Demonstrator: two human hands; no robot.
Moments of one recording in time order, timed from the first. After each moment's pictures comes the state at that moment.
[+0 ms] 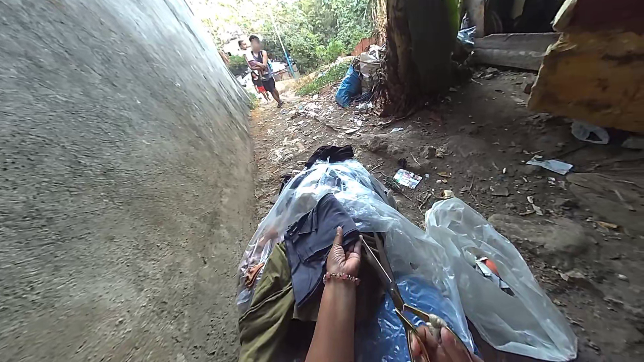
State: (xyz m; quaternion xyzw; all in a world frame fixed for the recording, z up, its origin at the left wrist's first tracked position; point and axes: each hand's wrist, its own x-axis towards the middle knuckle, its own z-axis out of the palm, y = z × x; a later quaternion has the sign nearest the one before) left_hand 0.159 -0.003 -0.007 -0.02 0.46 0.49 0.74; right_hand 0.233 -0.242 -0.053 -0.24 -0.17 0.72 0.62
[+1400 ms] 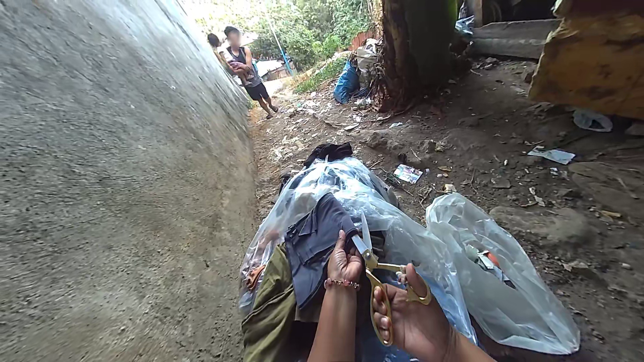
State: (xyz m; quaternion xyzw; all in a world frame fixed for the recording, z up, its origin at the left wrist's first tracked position) left_hand 0.155 -0.008 -0.011 -0.01 0.45 0.47 0.76; right_hand 0.225 -0.157 -0.058 -0.08 -0.07 0.81 0.58
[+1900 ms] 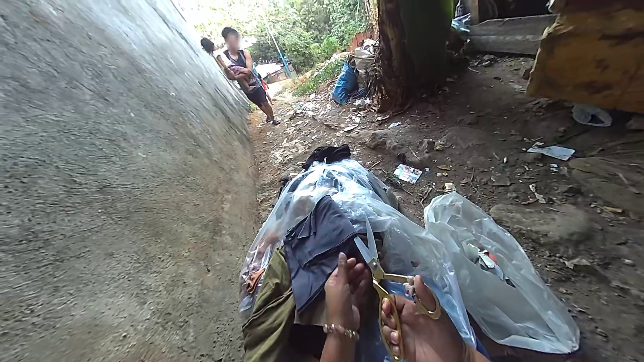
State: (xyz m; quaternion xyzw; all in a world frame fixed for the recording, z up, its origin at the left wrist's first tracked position) left_hand 0.122 -0.057 -0.024 0.33 0.55 0.40 0.65; right_hand 0.228 -0.179 -0.063 -0.10 -0.09 0.79 0.60
